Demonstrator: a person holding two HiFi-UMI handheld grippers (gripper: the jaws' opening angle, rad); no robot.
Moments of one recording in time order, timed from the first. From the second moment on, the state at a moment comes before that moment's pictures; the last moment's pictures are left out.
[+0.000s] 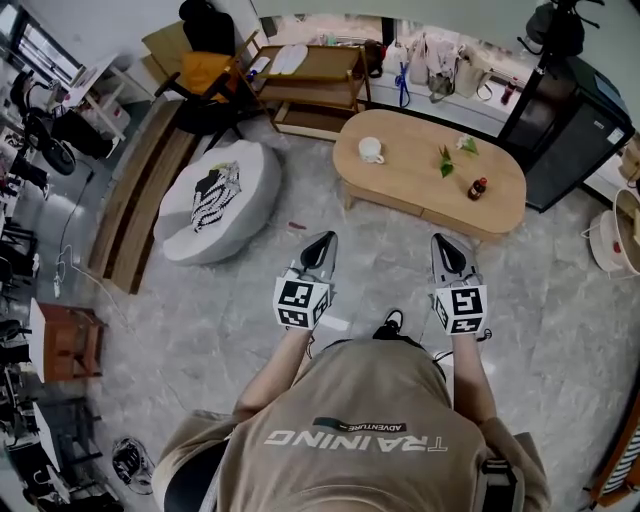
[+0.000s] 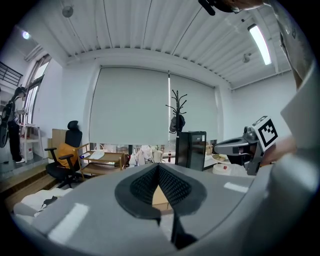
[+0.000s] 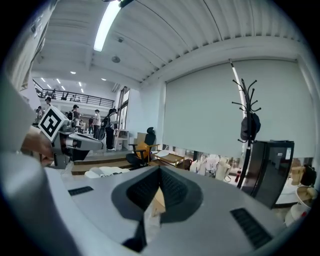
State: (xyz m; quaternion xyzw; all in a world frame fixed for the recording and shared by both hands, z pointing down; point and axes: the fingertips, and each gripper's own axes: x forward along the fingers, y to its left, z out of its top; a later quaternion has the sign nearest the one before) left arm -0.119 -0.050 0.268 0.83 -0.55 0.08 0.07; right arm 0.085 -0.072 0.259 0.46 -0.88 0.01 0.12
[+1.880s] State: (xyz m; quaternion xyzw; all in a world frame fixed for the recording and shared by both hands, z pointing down) left arm -0.151 -0.259 0.336 0.87 -0.47 0.08 0.13; right arm 0.003 -0.245 0.304 0.46 -0.87 0.00 0.20
